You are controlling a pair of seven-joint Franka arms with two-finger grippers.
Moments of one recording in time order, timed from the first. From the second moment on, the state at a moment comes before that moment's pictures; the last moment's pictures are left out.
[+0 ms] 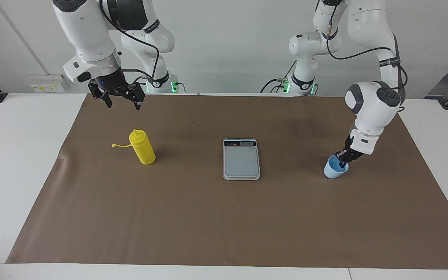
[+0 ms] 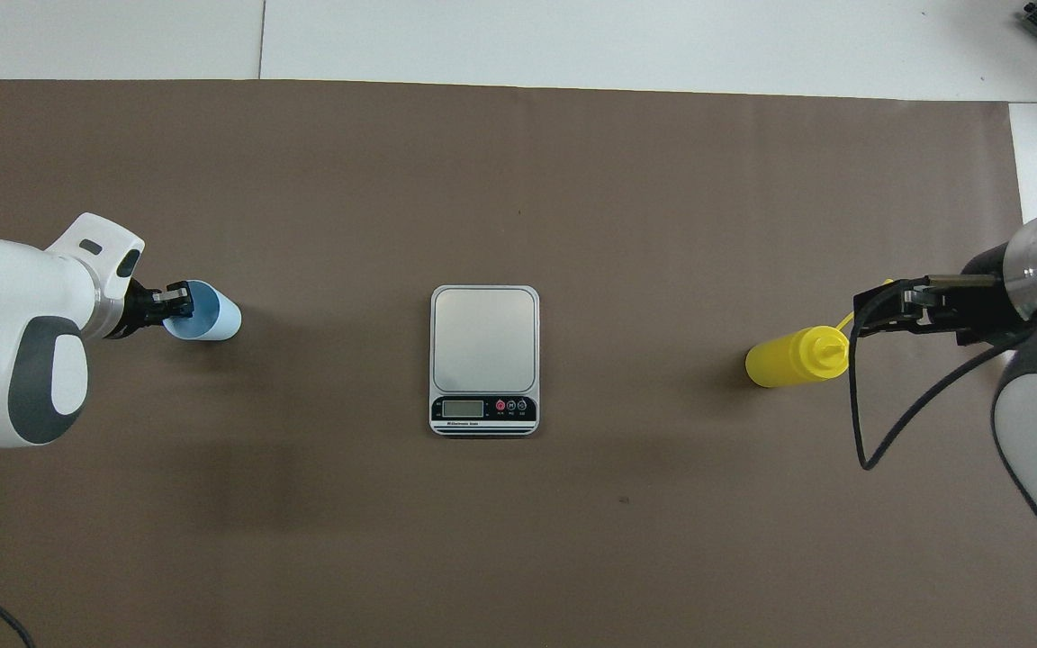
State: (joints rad) left arm 0.09 0.14 -0.11 -2.13 -0.01 2.39 -0.25; right arm -0.07 -0.05 0.15 -1.68 -0.01 1.59 0.18
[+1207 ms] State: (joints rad) left arm -0.28 0.16 -0.13 -1.76 -0.04 2.04 -0.65; right arm -0.07 -0.05 0.15 -1.68 -0.01 1.59 0.18
